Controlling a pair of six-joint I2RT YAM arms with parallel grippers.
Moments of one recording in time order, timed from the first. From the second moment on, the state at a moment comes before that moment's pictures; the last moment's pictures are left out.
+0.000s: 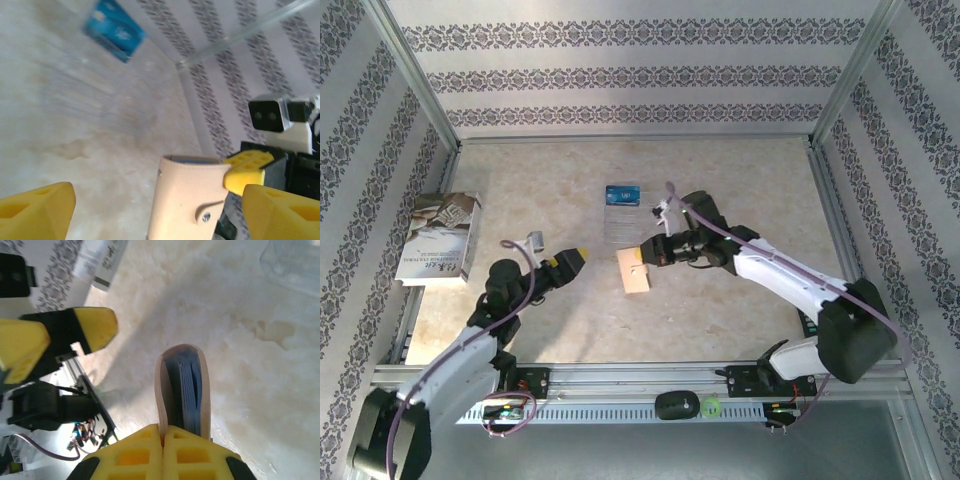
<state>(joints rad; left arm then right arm) -0.32 0.83 0.20 0.47 0.45 -0.95 0.57 1.37 0.93 -0.29 -0.68 0.50</state>
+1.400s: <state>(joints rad) -0.64 1.05 0.49 0.47 0.13 -0.88 0.57 1.21 0.92 -0.20 -0.44 0.61</state>
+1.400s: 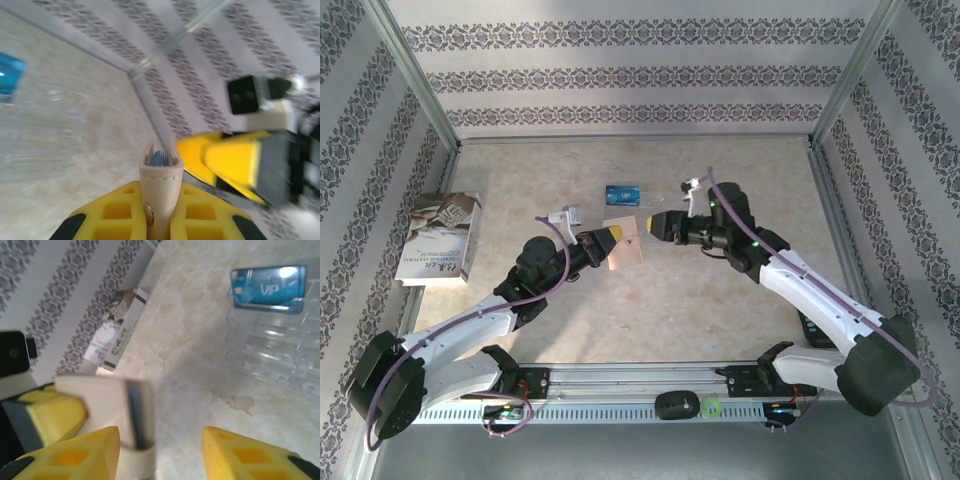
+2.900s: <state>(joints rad) -0.67 1.06 0.61 0.11 -0.09 -0.93 0.86 1.44 1.10 -0.32 -0.08 0.42</state>
